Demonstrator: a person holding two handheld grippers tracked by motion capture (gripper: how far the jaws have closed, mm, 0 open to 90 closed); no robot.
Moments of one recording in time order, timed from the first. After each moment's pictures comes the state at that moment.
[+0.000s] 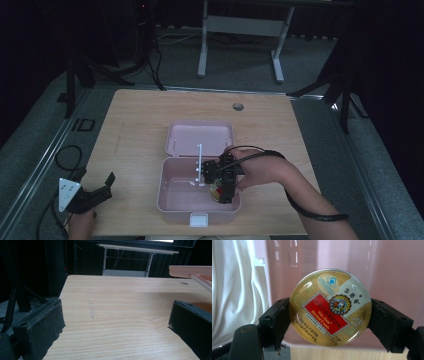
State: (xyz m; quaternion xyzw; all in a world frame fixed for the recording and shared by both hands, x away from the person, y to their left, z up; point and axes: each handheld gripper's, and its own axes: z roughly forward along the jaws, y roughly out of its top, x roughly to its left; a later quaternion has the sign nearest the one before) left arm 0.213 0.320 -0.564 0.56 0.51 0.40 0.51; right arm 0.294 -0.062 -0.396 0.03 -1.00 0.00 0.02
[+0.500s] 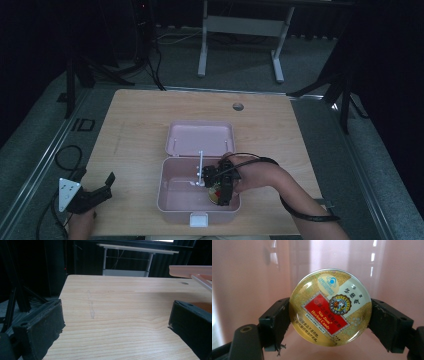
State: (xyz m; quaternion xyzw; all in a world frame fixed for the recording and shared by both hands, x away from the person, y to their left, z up) left arm 0.213 0.320 -0.564 0.56 0.51 0.40 0.51; right arm 0.305 -0.065 -0.442 0.03 -1.00 -0.01 0.03
